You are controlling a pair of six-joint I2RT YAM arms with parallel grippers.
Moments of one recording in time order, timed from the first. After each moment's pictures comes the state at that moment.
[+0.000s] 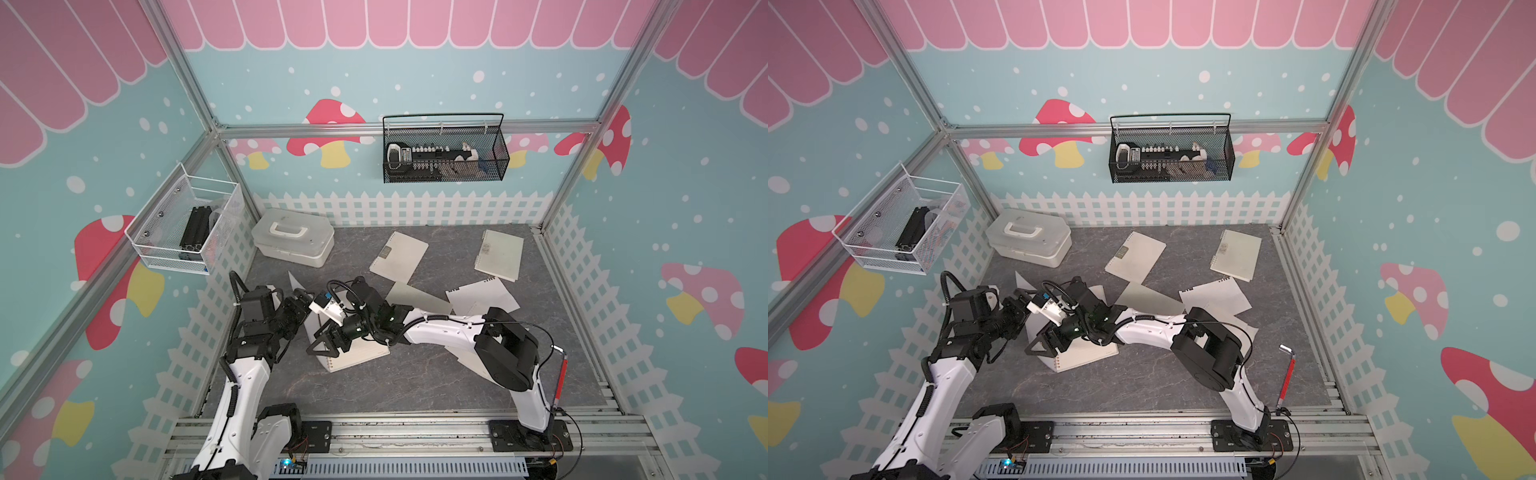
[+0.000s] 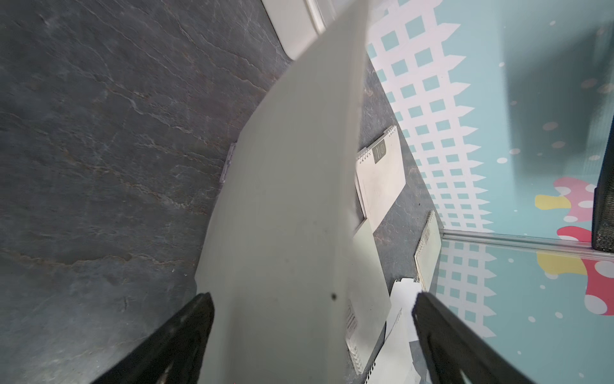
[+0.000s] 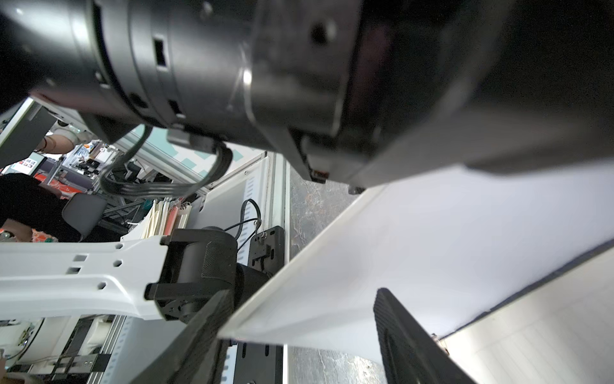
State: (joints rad) left arm 0.17 0.88 0.63 -0.43 0.38 -0.82; right arm 1.07 2.05 1.49 0.12 -0.70 0.33
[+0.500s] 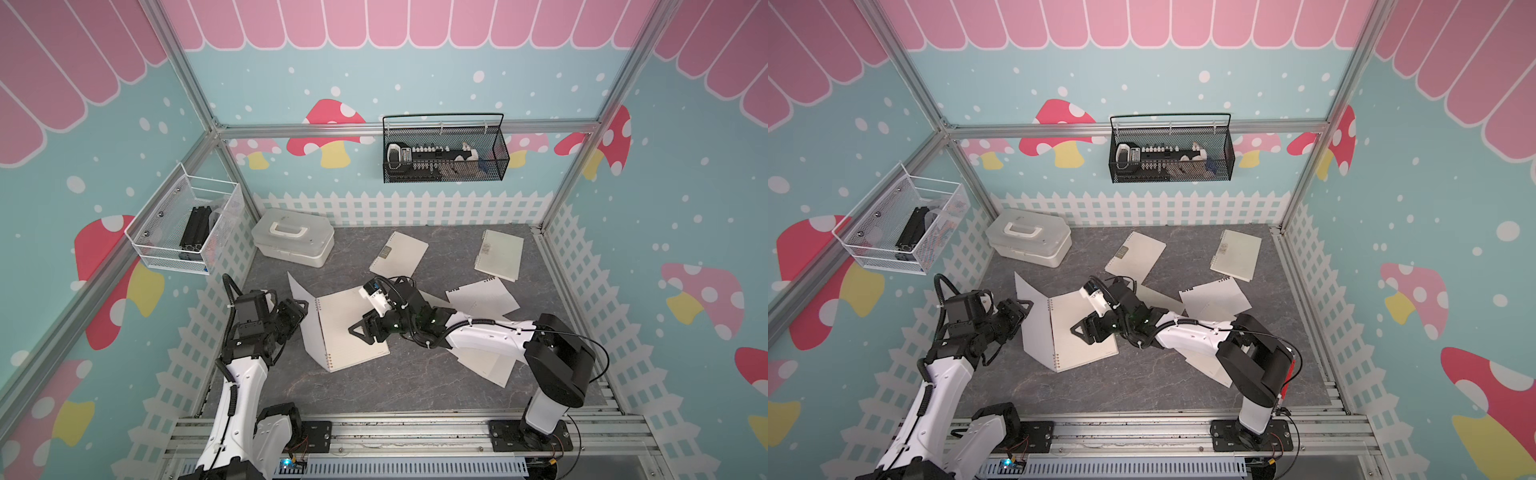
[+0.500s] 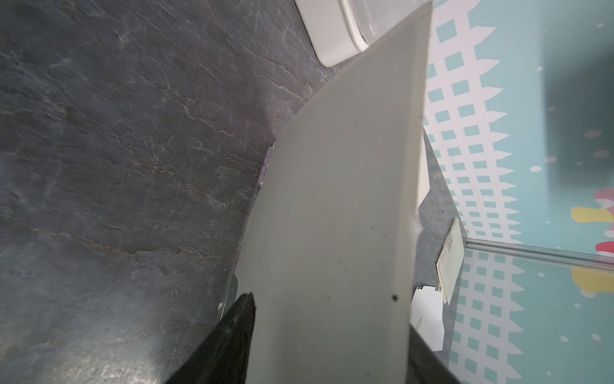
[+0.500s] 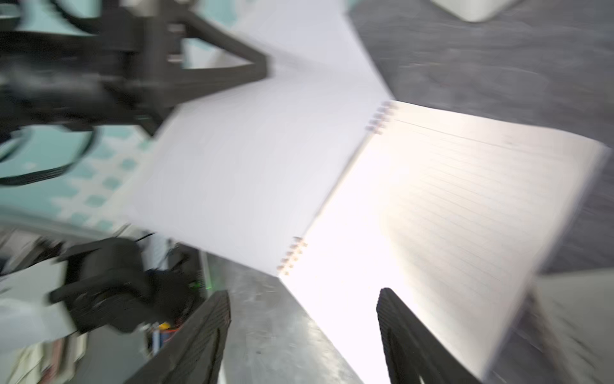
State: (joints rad) left arm 0.24 0.88 0.63 -0.50 0.38 -0.75; right arm 0.95 1.74 1.10 0.09 -0.30 0.40
